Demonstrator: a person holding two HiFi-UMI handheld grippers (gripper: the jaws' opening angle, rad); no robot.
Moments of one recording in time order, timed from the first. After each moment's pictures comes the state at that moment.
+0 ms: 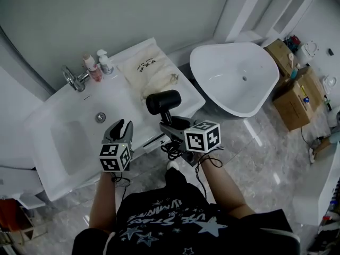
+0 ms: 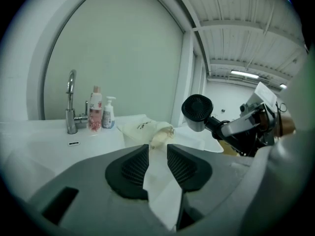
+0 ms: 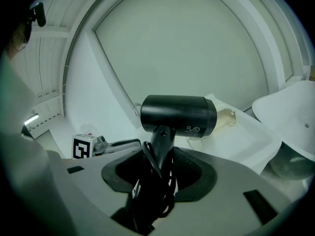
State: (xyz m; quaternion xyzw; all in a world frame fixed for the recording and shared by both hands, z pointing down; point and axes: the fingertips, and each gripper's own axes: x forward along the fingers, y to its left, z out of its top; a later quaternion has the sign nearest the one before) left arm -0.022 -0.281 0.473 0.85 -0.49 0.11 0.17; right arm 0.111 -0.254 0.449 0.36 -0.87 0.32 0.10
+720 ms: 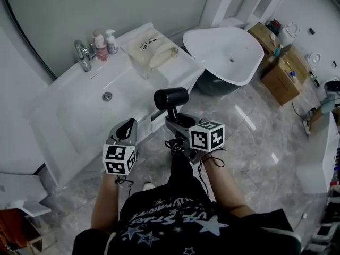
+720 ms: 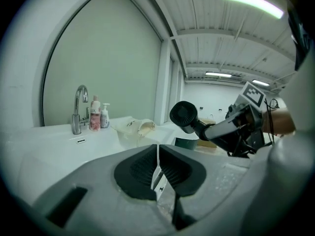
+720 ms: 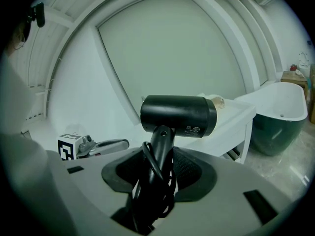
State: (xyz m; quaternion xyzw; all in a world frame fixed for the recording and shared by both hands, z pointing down) left arm -0.095 -0.133 0.469 0.91 -0.39 0.11 0.11; right arm 0.031 -0.105 0.465 0.47 -0.82 0.31 0.08
